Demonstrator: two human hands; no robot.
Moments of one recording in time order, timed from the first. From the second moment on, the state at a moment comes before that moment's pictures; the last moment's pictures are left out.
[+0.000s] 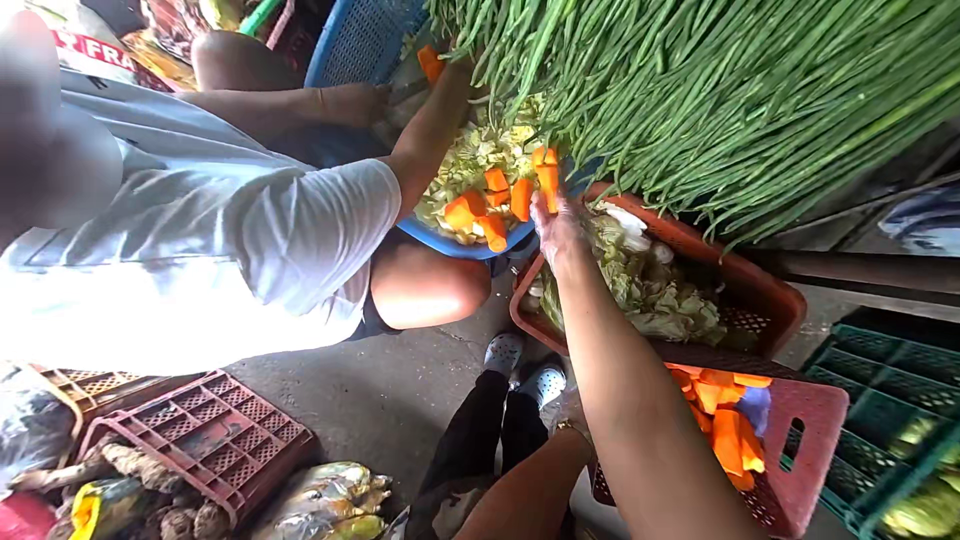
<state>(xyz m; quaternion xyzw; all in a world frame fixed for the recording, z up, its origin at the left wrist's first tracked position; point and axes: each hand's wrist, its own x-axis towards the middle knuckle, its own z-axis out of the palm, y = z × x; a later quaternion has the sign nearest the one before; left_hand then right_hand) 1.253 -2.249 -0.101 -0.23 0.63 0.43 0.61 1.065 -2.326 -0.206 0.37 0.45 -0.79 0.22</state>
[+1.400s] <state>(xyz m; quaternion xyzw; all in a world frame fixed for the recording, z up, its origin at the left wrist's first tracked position) 1.294 -2.174 -0.173 -0.26 0.75 0.39 0.47 1.336 -1.873 -0.197 0.47 0.77 -0.35 0.23</state>
